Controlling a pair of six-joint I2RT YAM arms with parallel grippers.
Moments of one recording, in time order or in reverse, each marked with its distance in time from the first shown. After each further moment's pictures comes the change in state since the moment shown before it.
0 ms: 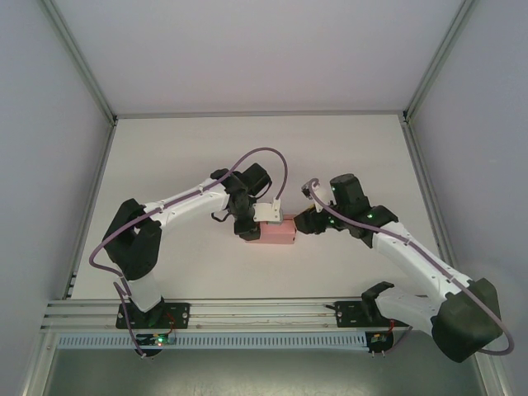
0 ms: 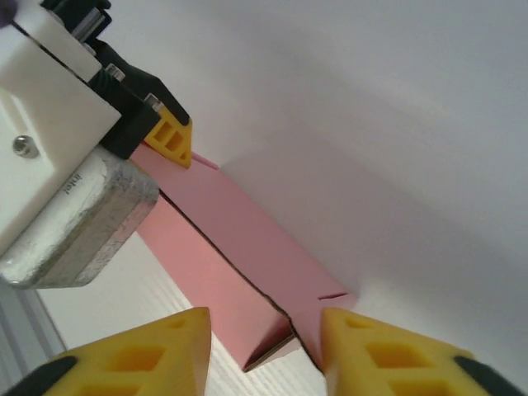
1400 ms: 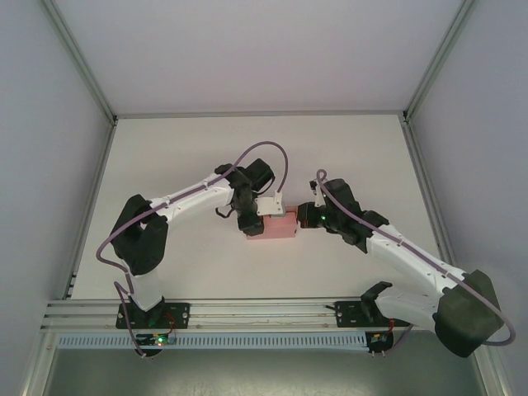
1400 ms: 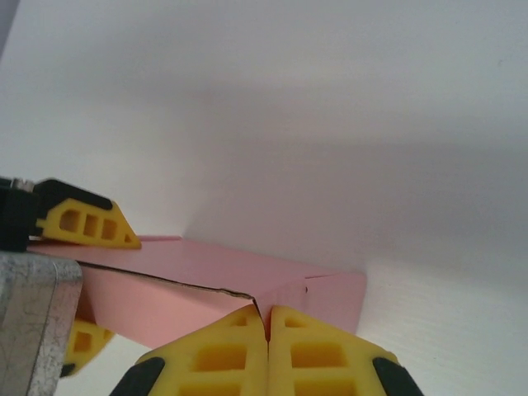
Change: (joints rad) left arm 0.007 0.060 0.077 -0.022 -0.024 -0.093; right arm 0.094 0.010 -0.073 0.176 0.276 0.547
